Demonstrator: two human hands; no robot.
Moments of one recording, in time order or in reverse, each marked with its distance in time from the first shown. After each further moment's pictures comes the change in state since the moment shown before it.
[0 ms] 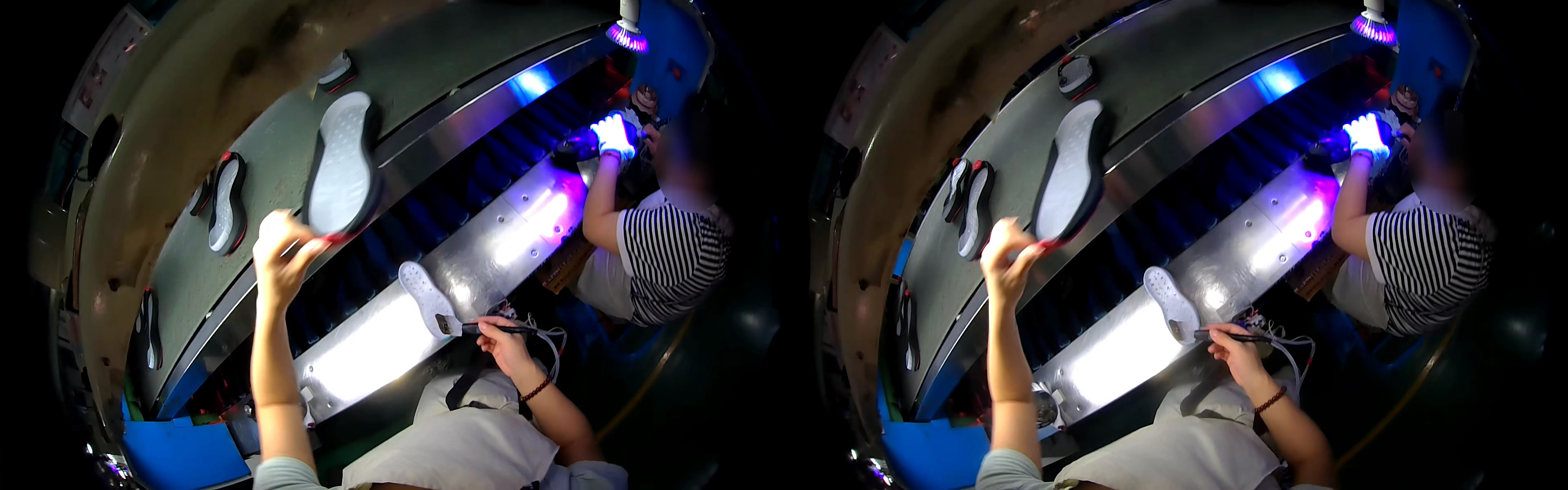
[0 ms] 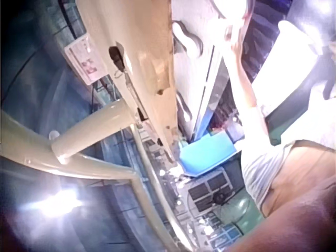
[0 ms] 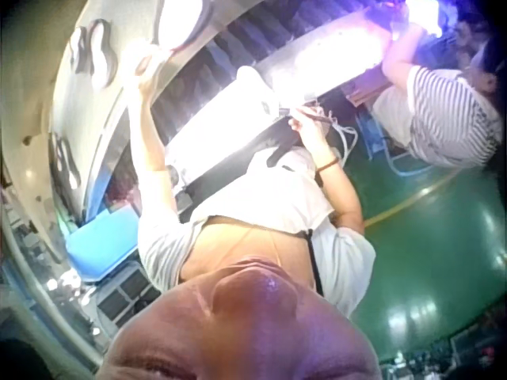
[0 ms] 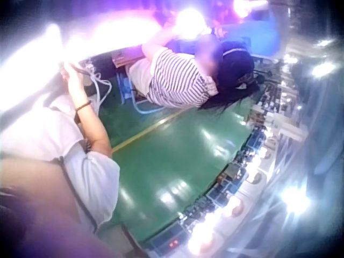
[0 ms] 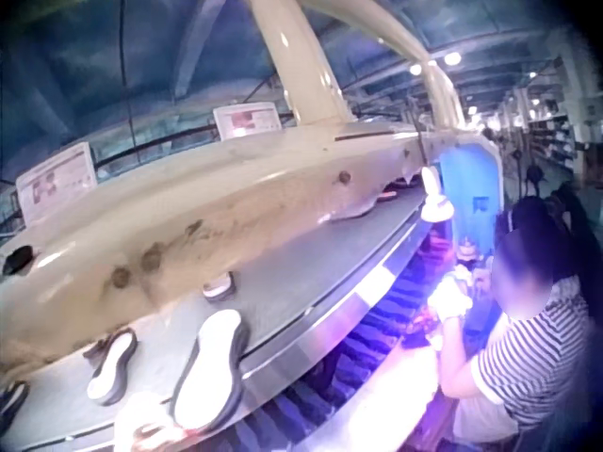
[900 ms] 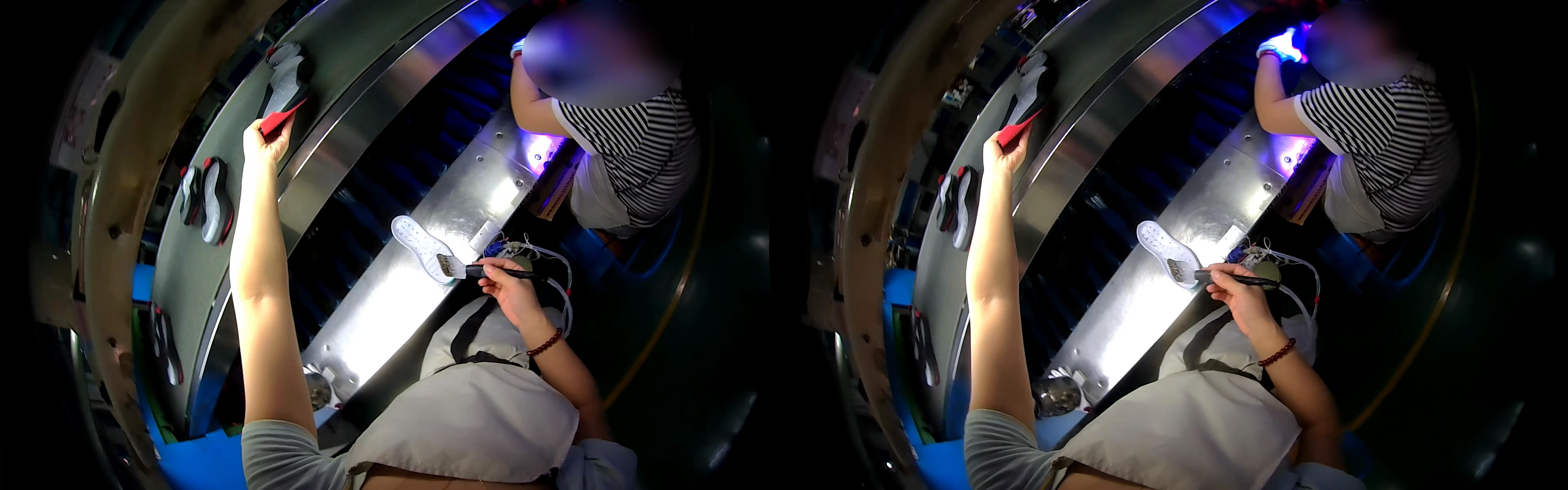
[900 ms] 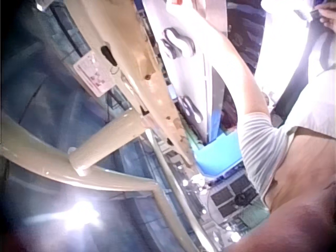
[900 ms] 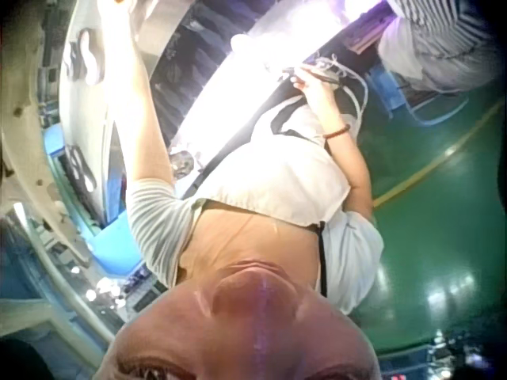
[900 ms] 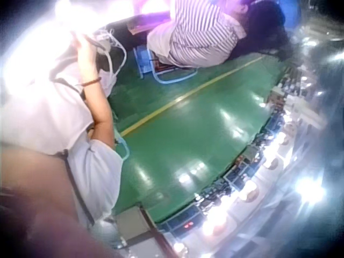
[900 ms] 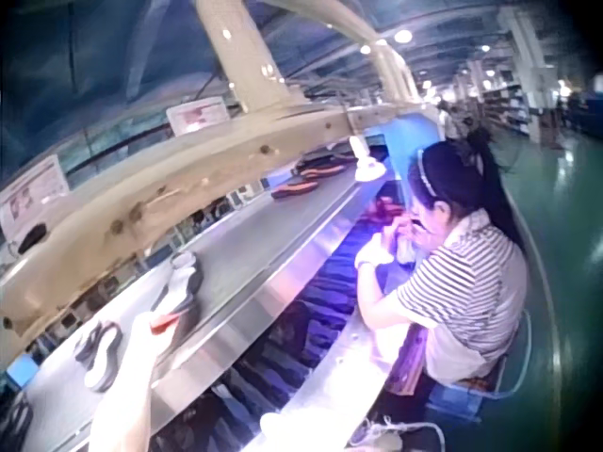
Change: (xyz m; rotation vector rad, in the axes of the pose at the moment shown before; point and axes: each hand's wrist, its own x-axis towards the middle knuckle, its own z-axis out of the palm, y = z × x) left_hand 0.075 -0.110 0.034 -1.648 0.640 -1.146; right_hand -0.065 0.040 0.003 0.195 0.013 -0.234
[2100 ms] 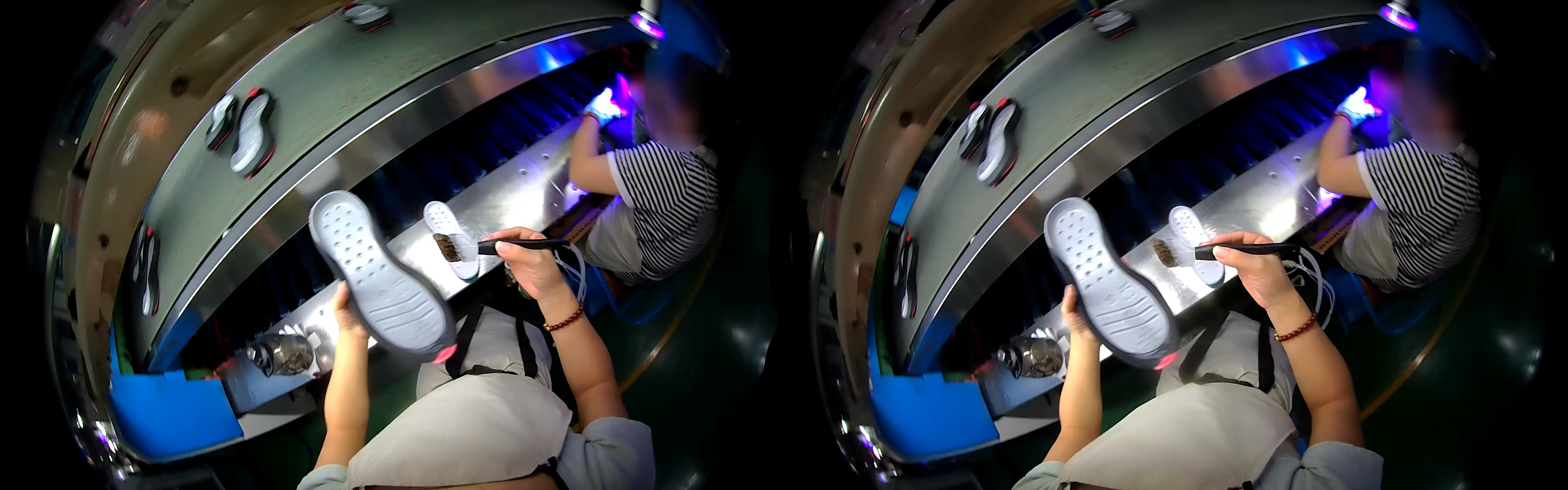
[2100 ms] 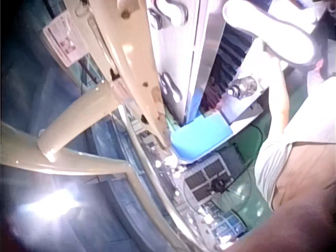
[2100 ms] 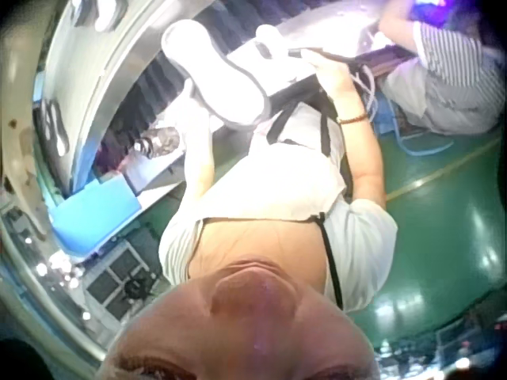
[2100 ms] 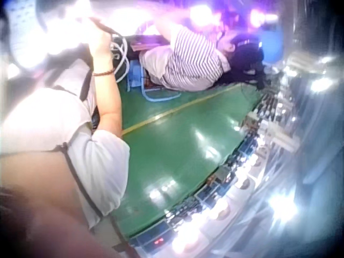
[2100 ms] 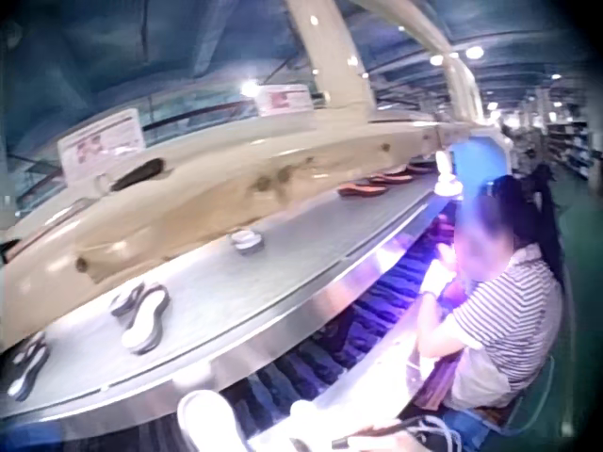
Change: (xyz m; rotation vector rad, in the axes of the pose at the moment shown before) left_hand -0.278 -0.090 -0.250 -0.167 -0.171 -0.150; right_hand 0.023 -0.036 0.084 -0.247 -0.495 -0.076
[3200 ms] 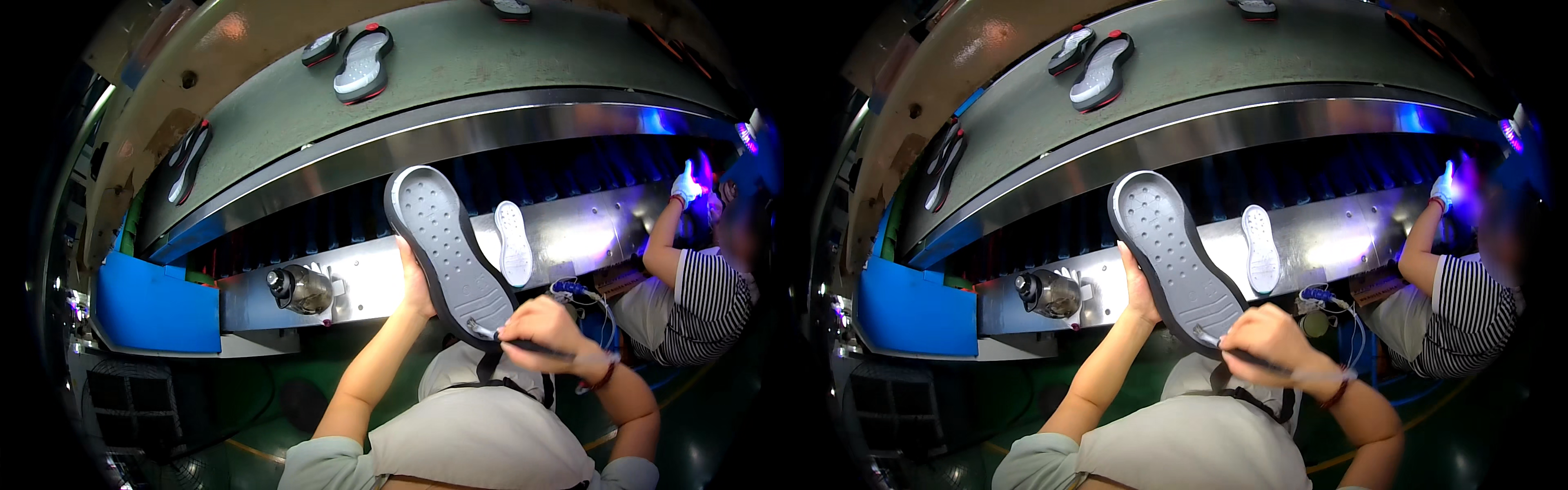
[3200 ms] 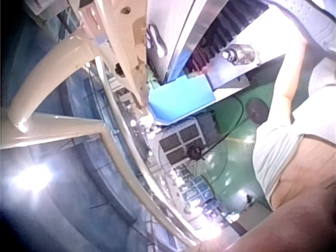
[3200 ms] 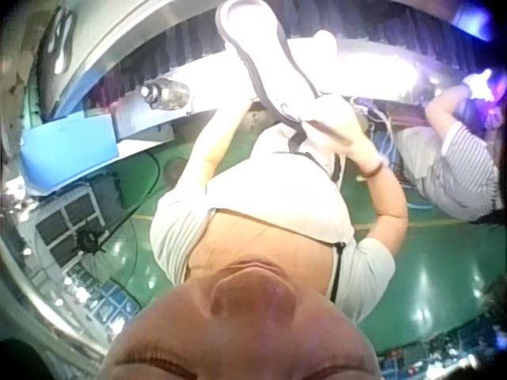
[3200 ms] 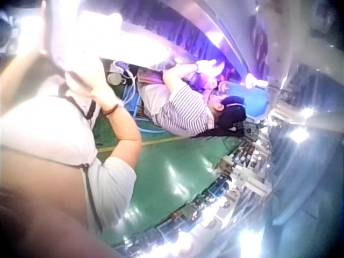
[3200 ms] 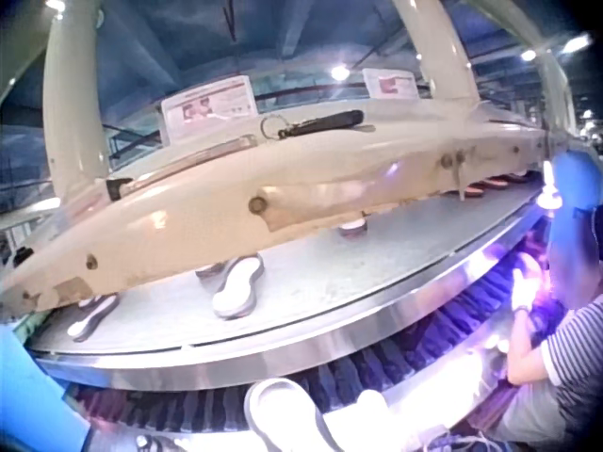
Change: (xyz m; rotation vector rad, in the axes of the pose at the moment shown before) left_hand 0.004 -0.009 0.055 -0.036 0.148 0.118; right_hand -0.002 -0.009 0.076 -1.207 -0.824 -0.440
